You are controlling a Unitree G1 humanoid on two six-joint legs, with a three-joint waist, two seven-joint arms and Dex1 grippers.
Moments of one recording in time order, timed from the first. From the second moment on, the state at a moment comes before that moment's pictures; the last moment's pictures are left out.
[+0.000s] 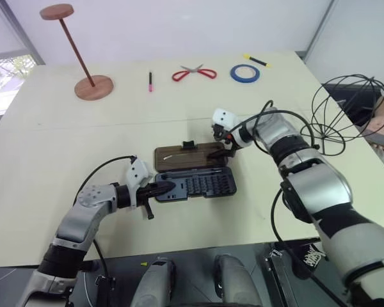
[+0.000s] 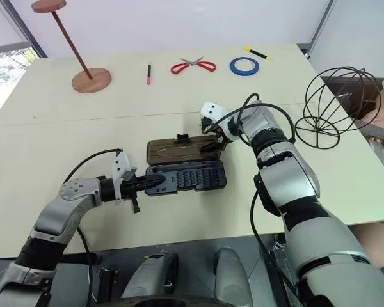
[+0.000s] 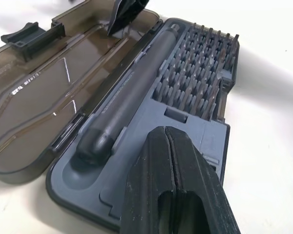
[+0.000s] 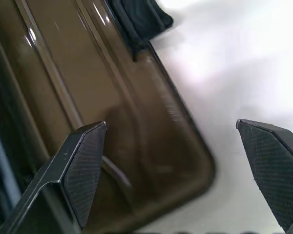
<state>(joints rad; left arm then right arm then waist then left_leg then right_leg) -0.21 0.54 -0.11 -0.09 -0.34 0.35 -0.96 -1.29 -0.30 0.28 1.27 -0.21 0.25 1.10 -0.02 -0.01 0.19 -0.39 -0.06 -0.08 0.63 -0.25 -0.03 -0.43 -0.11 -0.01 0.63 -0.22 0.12</state>
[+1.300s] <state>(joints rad) -0.18 0.55 -0.11 -0.13 -0.33 0.35 -0.94 -1.27 -0.29 0.29 1.26 -0.30 0.04 1.01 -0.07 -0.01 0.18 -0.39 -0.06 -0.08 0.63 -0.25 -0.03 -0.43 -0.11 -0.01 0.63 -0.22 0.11</state>
